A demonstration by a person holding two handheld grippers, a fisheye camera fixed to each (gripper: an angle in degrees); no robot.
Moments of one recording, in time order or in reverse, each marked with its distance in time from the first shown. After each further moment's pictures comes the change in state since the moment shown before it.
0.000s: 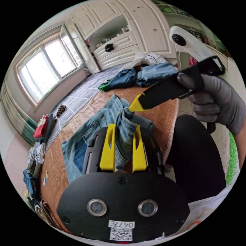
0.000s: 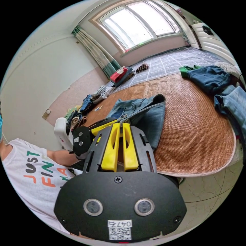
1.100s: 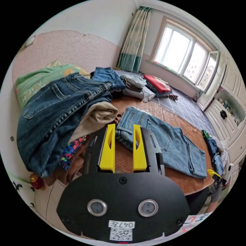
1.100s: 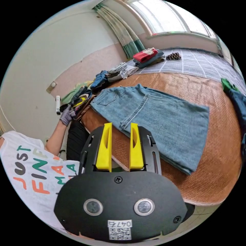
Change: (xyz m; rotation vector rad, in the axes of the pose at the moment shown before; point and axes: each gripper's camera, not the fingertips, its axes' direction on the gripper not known) left arm -0.256 0.756 -0.154 -0.011 -0.387 -1.234; right arm -0.241 -0.138 0.164 -0.217 -0.055 -0.236
